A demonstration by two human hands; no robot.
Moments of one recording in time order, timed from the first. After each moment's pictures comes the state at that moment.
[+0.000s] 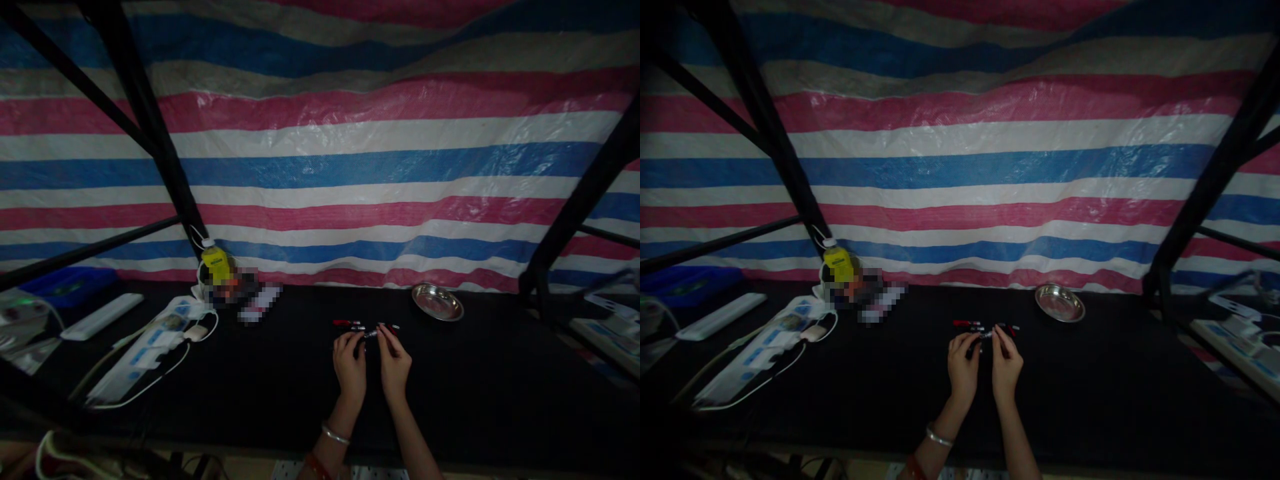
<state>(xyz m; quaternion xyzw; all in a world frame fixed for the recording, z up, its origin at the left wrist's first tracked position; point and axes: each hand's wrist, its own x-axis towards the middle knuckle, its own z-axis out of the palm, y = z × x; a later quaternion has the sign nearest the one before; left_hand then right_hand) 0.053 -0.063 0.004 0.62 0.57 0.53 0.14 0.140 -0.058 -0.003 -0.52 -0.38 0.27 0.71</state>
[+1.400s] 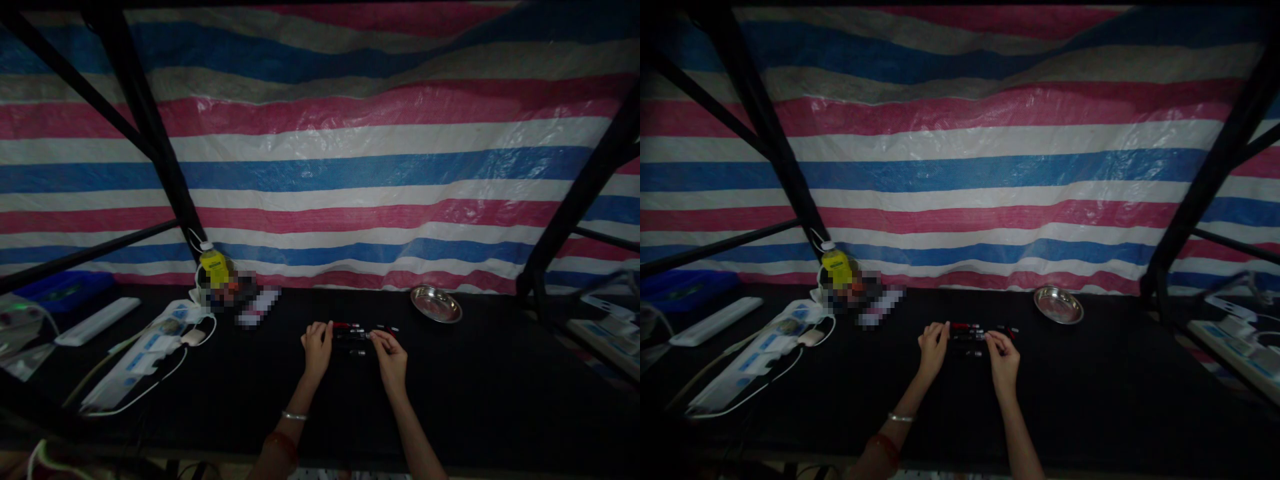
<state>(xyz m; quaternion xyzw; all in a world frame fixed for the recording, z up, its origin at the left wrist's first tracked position) -0.020 -0.019 0.009 0.65 0.61 0.43 0.13 0.143 -0.048 -0.004 -0.49 -0.37 0.36 0.70</state>
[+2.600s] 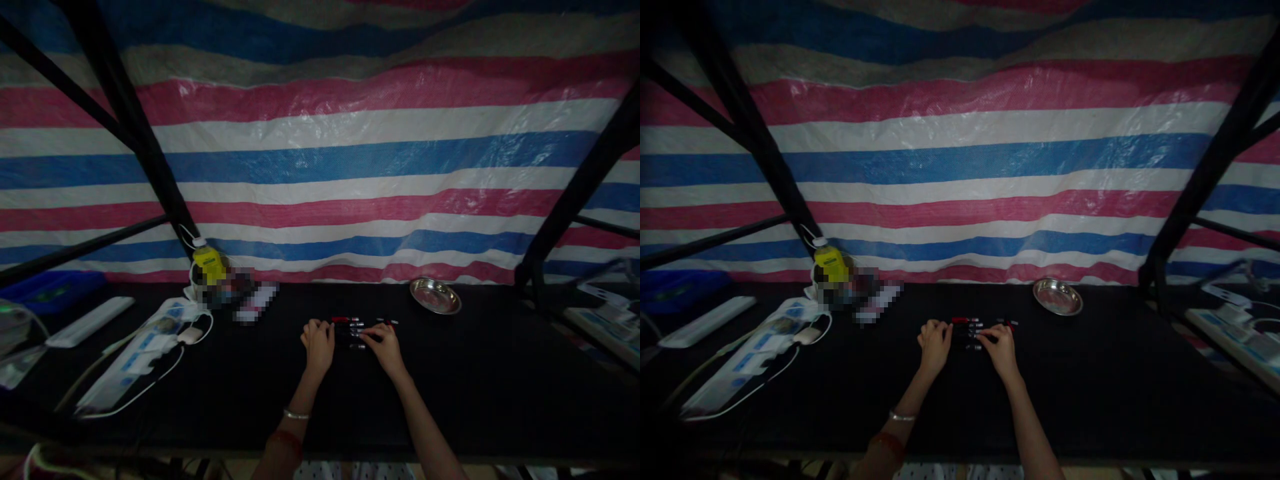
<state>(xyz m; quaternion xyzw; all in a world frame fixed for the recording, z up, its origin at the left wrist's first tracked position) -0.015 -0.017 0.000 0.66 0.68 0.30 0.07 0.163 -0.023 -0.025 -0.55 -0.61 0.21 0.53</state>
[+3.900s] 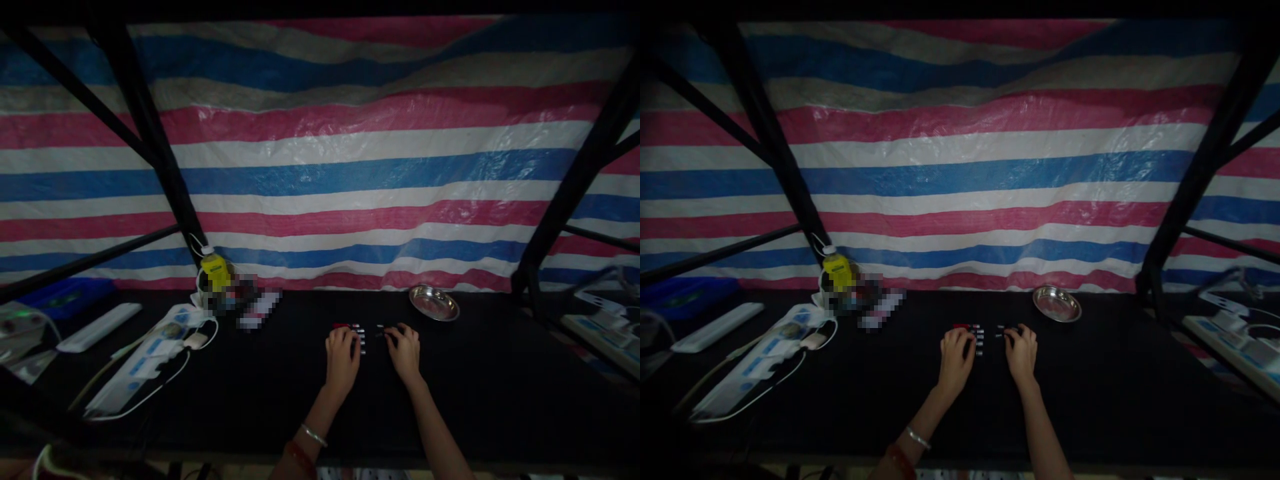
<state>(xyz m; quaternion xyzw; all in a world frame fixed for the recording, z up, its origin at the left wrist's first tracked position) 0.025 -0.058 0.025 0.75 0.54 0.37 0.06 0.202 -0.027 -0.032 -0.69 -0.61 -0.05 0.39</state>
